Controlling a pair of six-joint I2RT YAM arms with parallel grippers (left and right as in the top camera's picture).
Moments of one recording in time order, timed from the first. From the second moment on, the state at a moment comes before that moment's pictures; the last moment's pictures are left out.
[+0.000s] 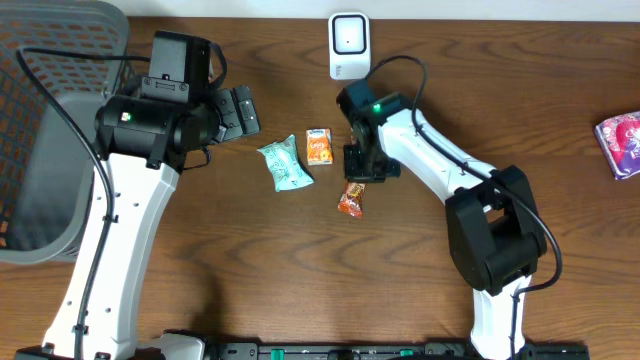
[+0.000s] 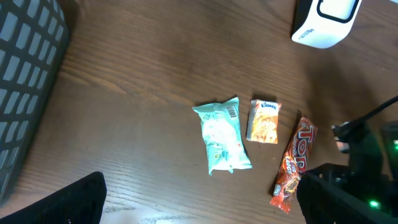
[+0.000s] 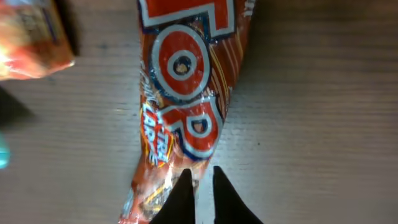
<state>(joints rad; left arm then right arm) -0.19 1.48 1.61 -1.14 -0.02 -0.44 0.51 2.10 1.56 -1.00 -0.06 0.48</state>
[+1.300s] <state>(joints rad) -0.19 1.48 1.61 -1.14 -0.02 -0.44 0.68 2.09 1.56 -0.95 0.13 0.51</state>
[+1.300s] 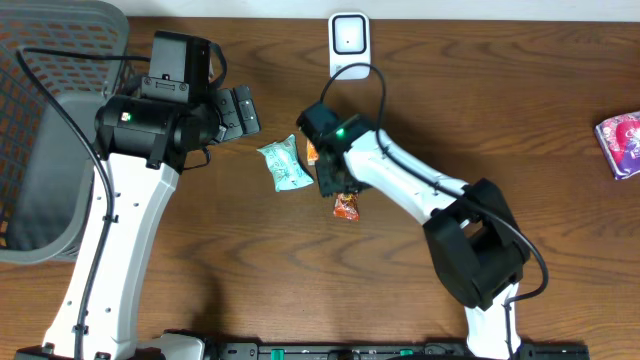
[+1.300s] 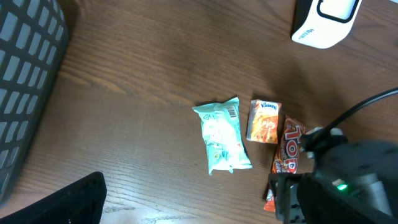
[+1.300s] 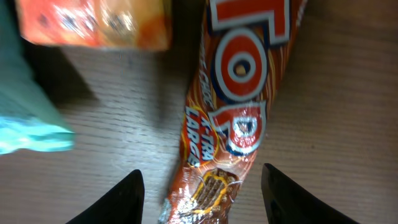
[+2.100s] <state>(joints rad) -0.19 1.48 1.61 -1.14 -0.02 -0.44 0.76 2.08 1.40 -0.73 0.40 0.65</state>
